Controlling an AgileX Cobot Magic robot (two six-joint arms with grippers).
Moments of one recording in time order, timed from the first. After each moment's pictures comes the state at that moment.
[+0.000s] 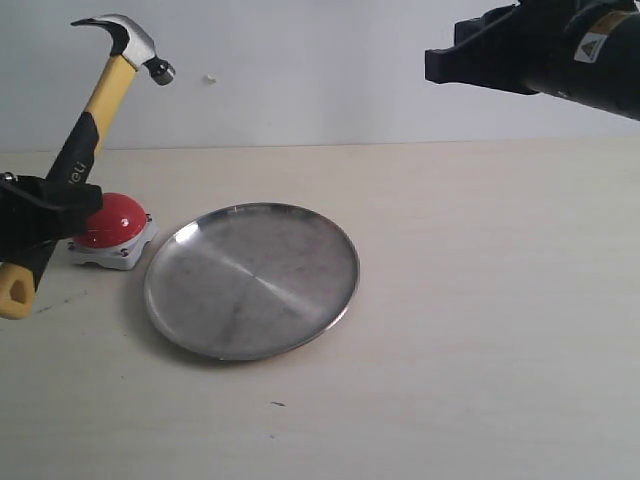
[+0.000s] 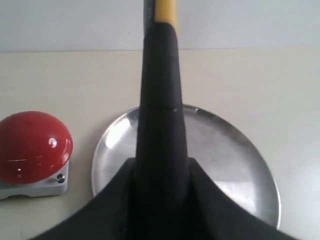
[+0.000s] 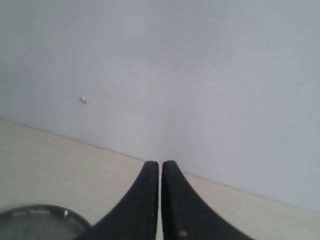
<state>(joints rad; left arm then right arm) -0.14 1.33 -0.51 0.90 -0.47 -0.95 0.34 1.43 -0.87 -0.10 -0.27 0.09</state>
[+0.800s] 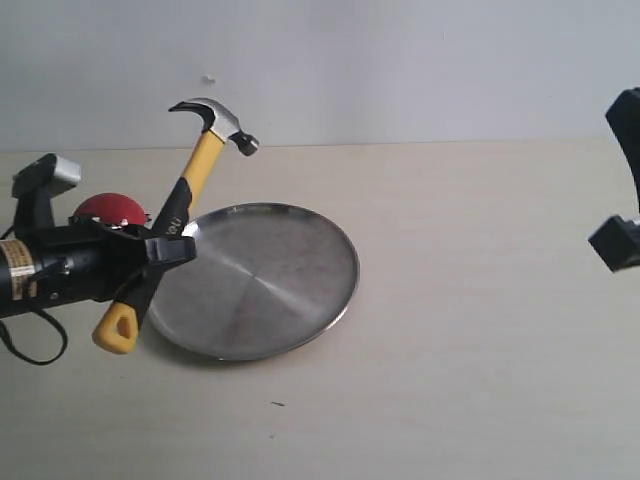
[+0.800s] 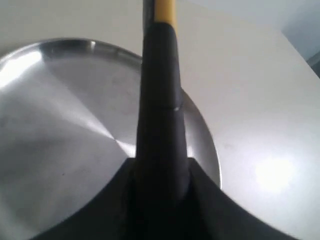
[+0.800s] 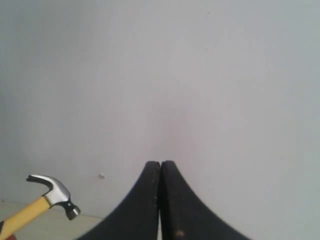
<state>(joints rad) -0.22 1.74 -0.59 0.86 -0.75 -1.06 0.34 1.00 -0.11 -0.03 -1.07 0.07</state>
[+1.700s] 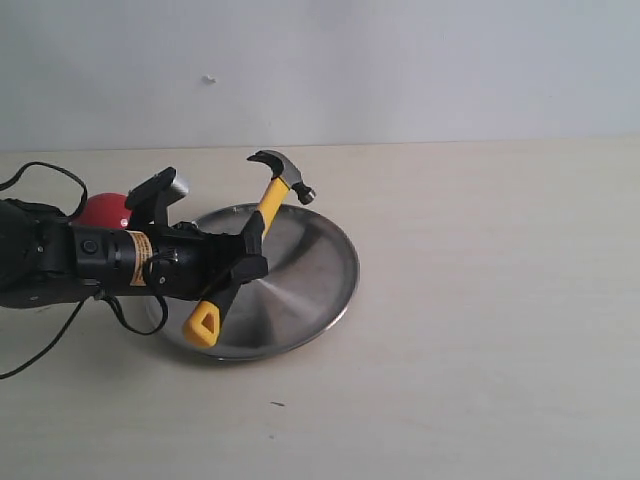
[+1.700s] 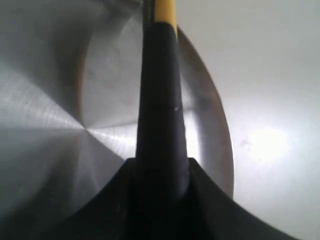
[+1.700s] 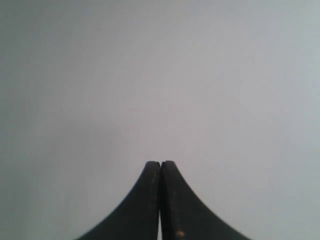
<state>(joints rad) -0.38 1.99 -0.87 0.97 -0.55 -1.40 0.34 0.24 -0.01 -0.19 -0.86 -0.04</state>
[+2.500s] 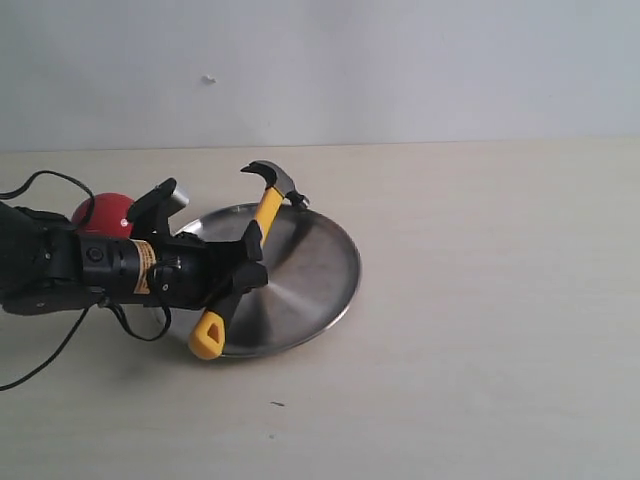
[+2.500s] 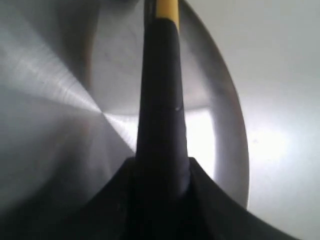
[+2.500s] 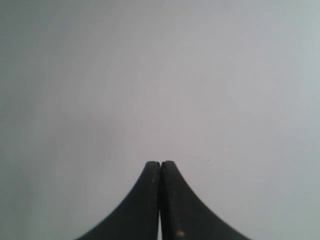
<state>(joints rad) -0.38 2.03 -0.88 0.96 -0.55 -1.45 0.34 0.01 -0.01 -0.23 -0.61 0.04</state>
